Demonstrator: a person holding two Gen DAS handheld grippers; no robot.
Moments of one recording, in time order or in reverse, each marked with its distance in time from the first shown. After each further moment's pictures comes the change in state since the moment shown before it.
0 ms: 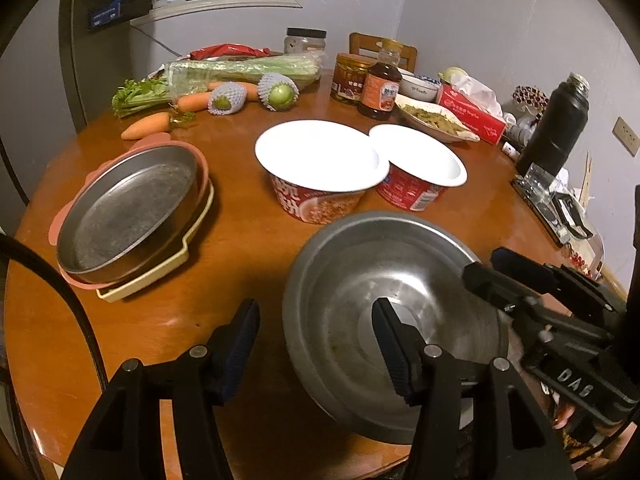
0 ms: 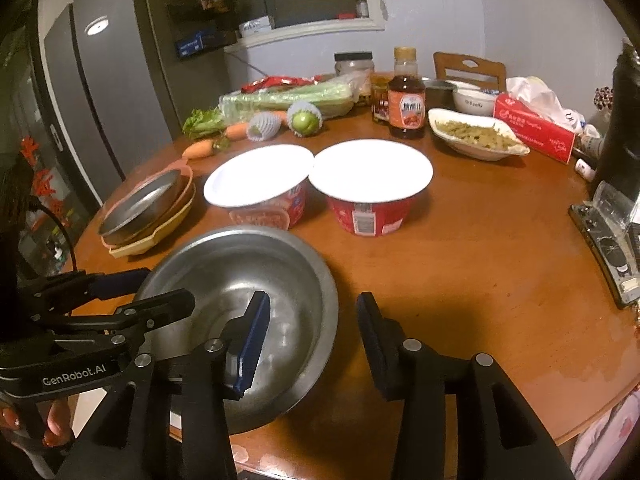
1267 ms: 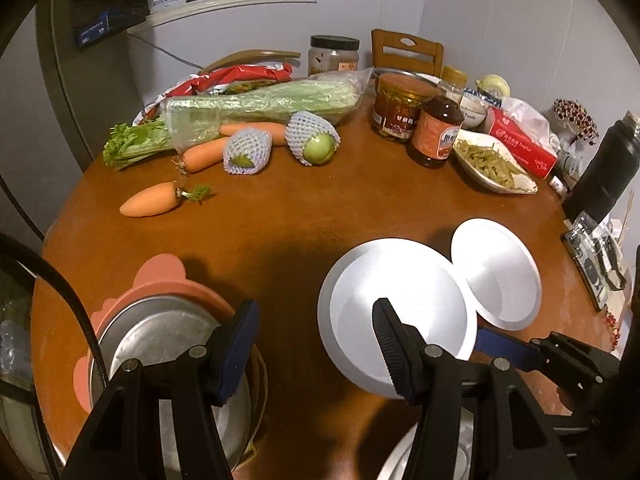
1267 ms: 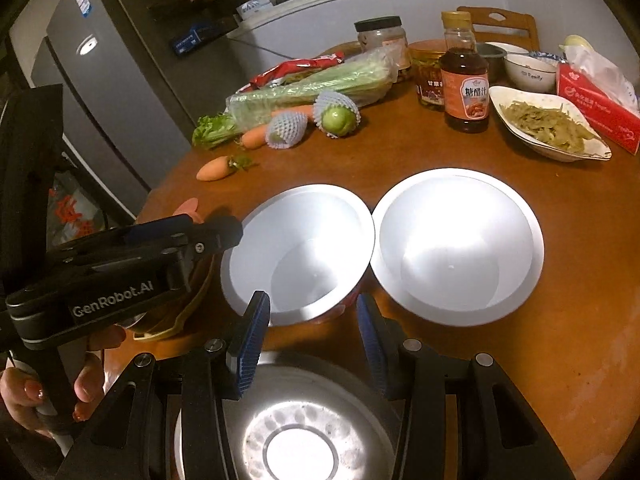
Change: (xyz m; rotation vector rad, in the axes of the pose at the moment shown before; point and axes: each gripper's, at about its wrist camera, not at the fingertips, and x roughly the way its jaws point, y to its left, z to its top) left arm 0.056 0.029 0.128 0.030 0.055 0.093; right arm 0.081 0.012 0.085 0.110 0.144 0.170
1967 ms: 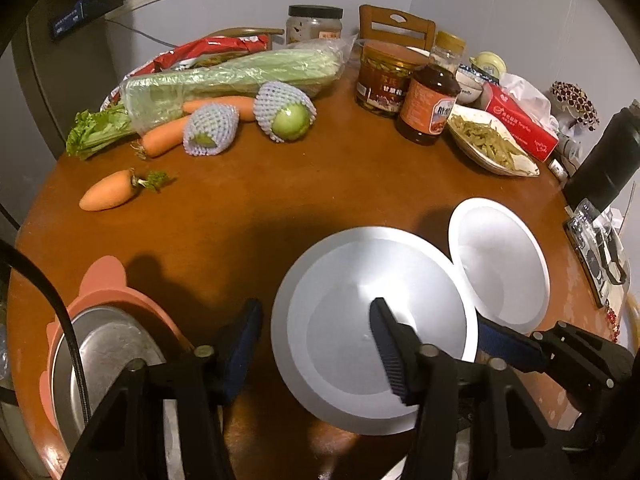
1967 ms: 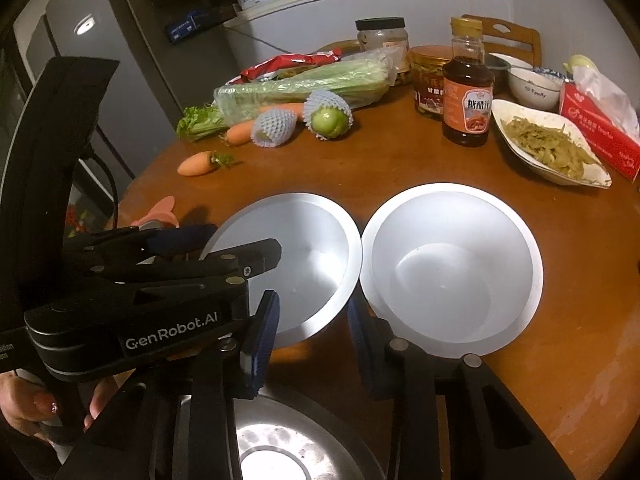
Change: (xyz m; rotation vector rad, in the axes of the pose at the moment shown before) left arm 0.037 -0.018 0.007 0.018 0.089 -0.044; right arm 0.015 -0.002 0.016 -0.064 0.016 -0.073
